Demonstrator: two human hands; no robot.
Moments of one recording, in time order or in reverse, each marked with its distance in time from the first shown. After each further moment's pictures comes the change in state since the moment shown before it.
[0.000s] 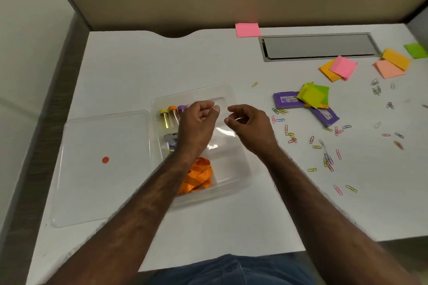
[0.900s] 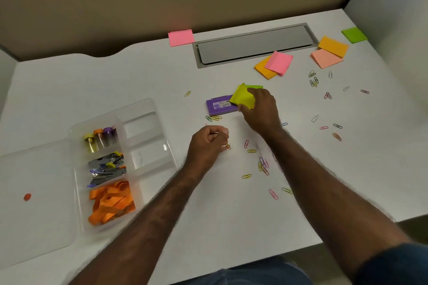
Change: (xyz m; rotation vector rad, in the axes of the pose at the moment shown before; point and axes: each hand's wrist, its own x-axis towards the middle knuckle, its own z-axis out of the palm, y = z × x) left_hand -0.040 0.025 0.222 -0.041 -0.265 -0.248; right_hand 0.086 0.176 -0.186 -0.328 0.237 0.002
